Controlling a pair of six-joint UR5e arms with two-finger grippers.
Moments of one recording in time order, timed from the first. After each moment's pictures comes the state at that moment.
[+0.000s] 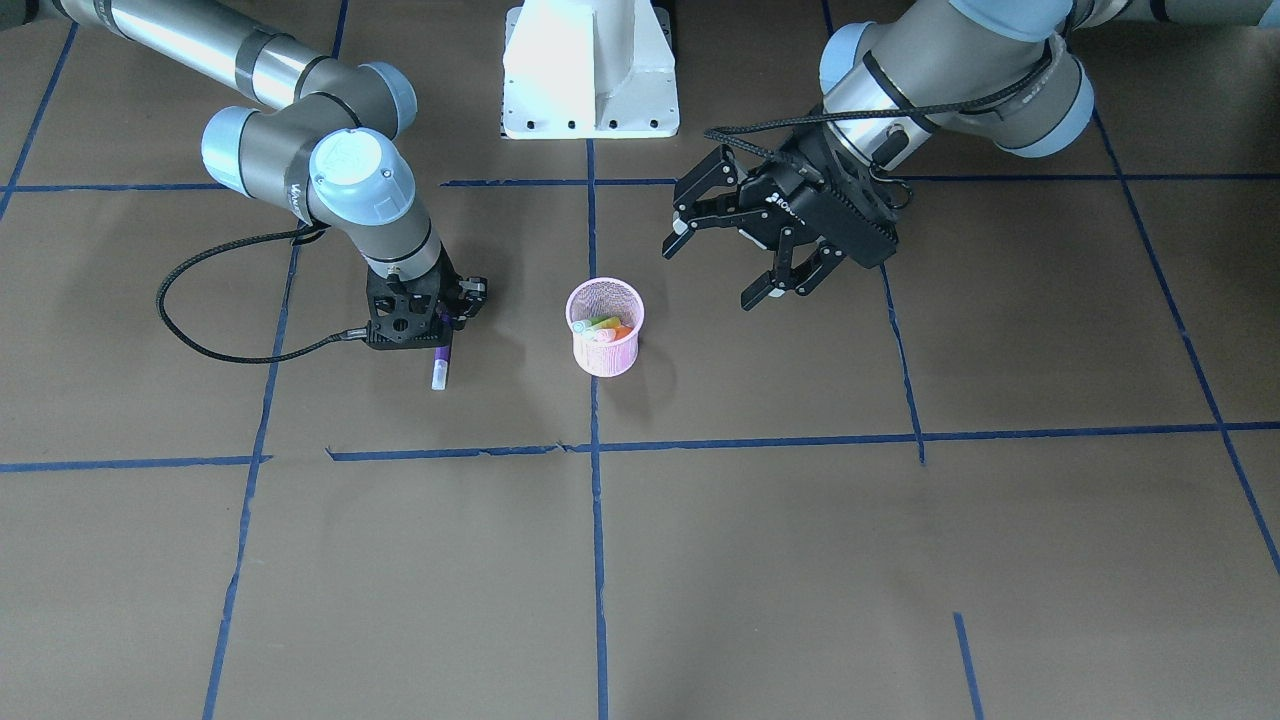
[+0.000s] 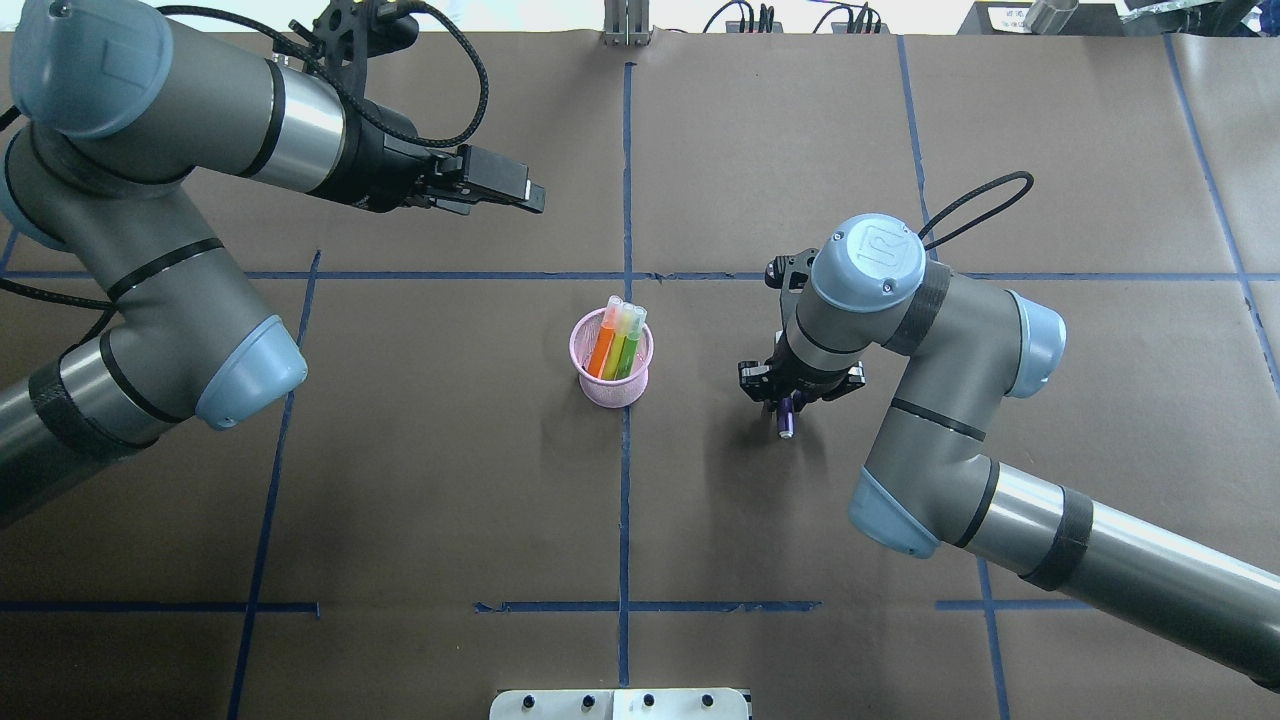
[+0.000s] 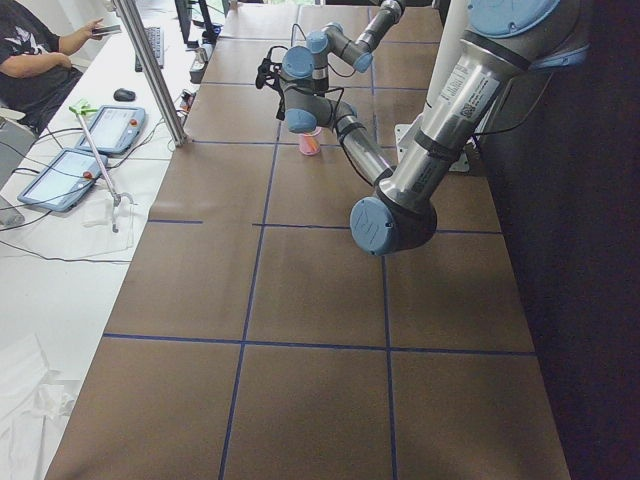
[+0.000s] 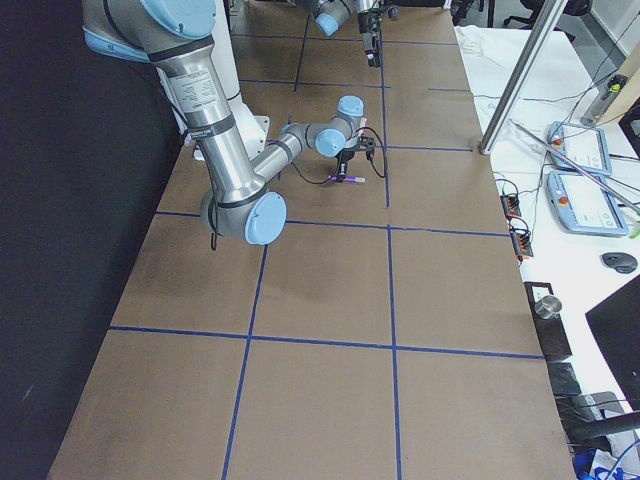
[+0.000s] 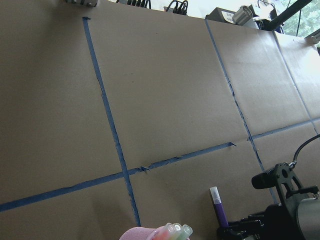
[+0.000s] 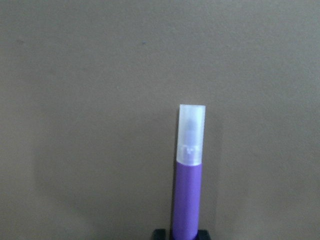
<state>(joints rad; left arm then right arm) -0.82 -2.13 -1.75 -2.25 -2.13 -1.14 0.58 -1.07 1.61 -1.43 2.02 1.13</state>
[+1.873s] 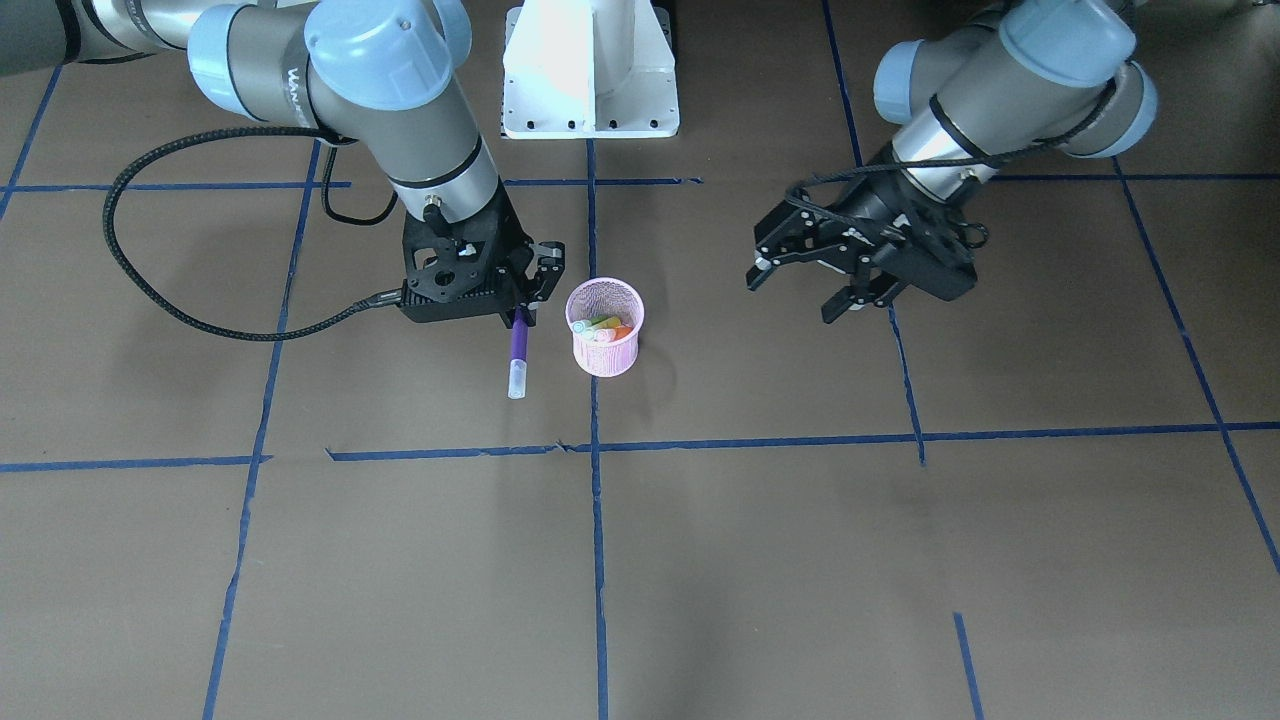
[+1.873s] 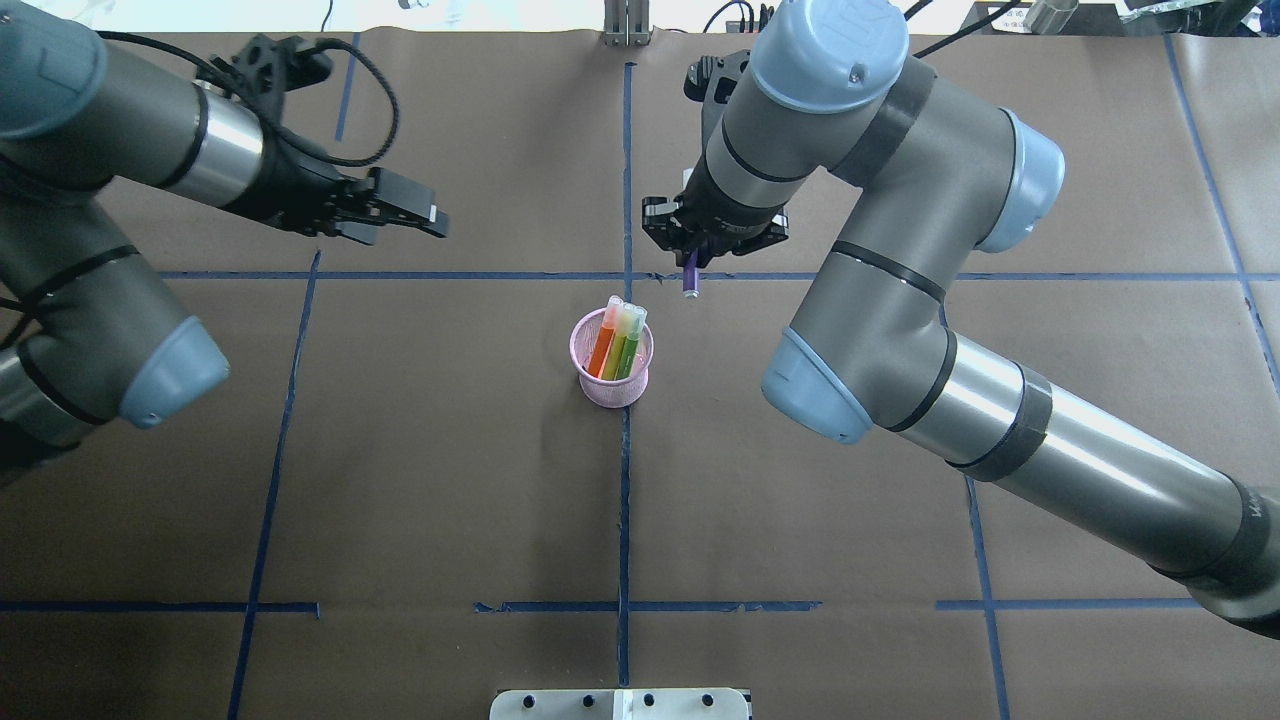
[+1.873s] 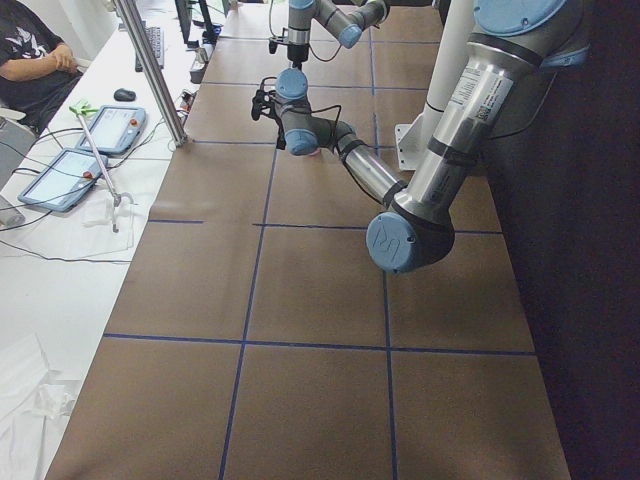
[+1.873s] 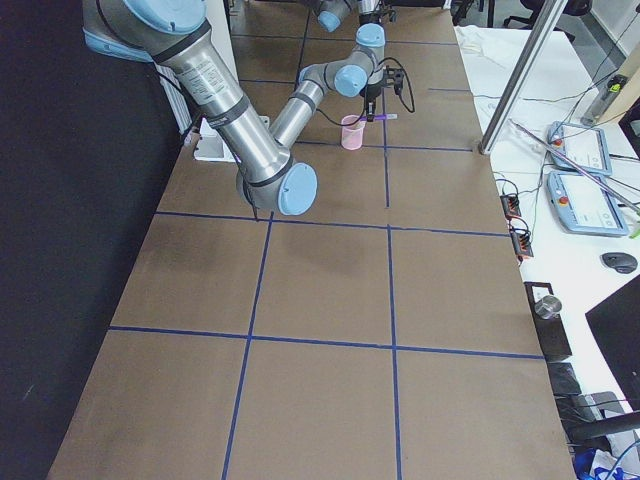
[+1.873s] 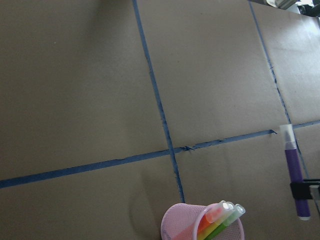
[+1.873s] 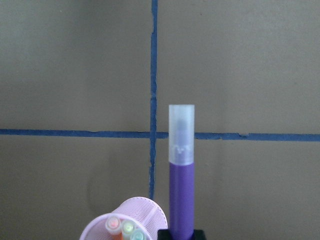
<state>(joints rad) -0.90 -1.99 -1.76 -2.14 -2.23 -1.13 0.71 -0.79 1.69 -1.58 2.00 1.13</state>
